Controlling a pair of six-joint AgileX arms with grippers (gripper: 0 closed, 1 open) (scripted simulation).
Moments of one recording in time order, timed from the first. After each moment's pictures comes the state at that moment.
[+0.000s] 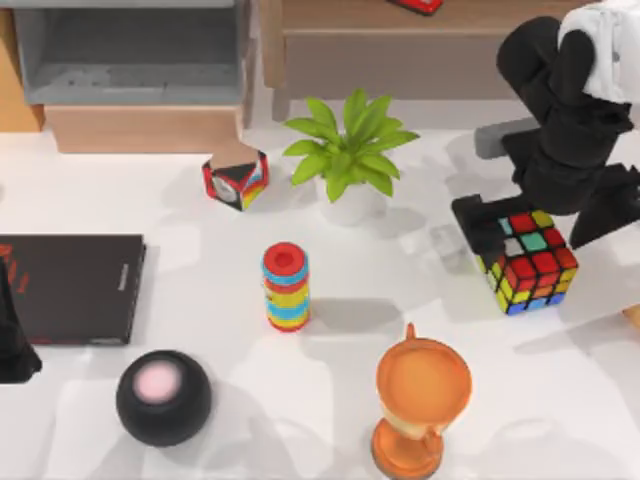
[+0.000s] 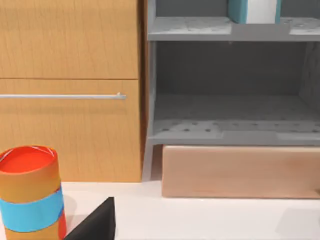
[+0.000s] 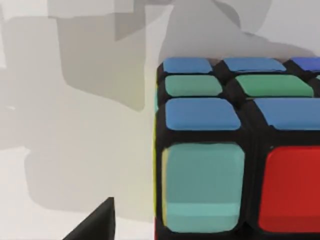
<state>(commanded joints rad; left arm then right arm) 0.00 0.00 0.00 0.00 0.00 0.00 0.33 2.09 1.55 -1.03 0.00 0.08</state>
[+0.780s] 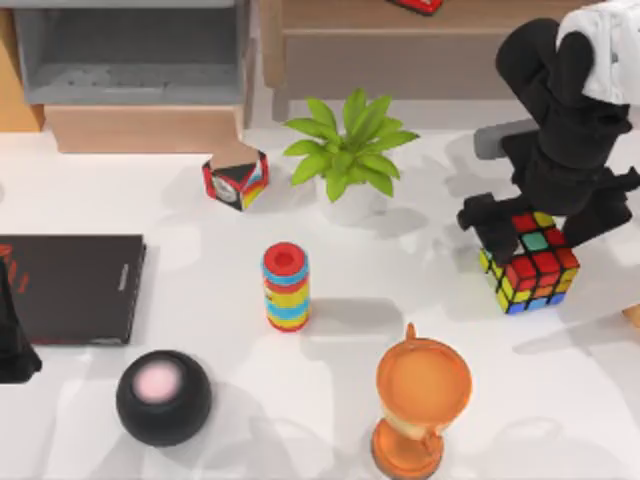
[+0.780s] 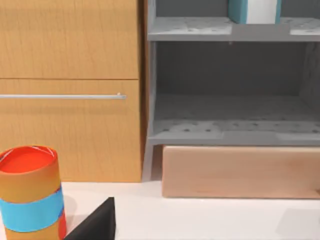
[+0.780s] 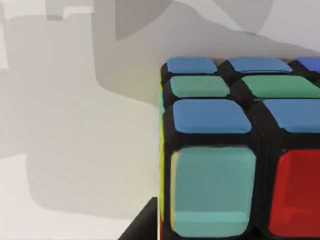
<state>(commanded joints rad) 0.00 0.00 0.00 0.00 0.00 0.00 0.33 2.09 1.55 -1.03 0.00 0.08</state>
